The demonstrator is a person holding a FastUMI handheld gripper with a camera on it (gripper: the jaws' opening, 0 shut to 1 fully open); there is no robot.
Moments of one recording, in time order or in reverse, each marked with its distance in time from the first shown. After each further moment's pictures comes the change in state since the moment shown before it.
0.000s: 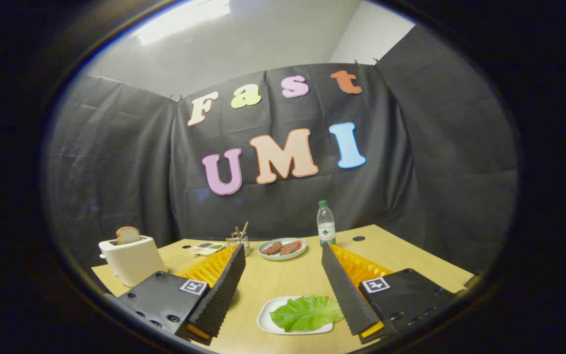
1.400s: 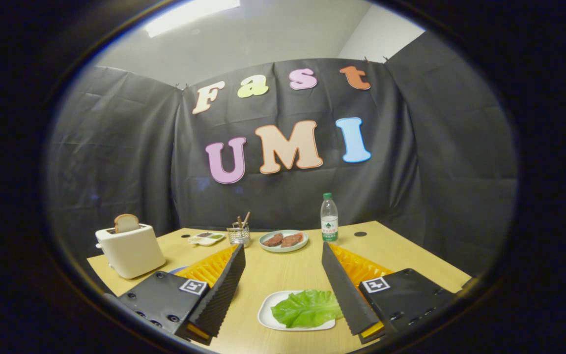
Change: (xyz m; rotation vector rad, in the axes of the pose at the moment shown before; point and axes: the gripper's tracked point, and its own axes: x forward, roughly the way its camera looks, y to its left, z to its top) arm 0.004 0.012 -0.014 -0.045 0.045 0.001
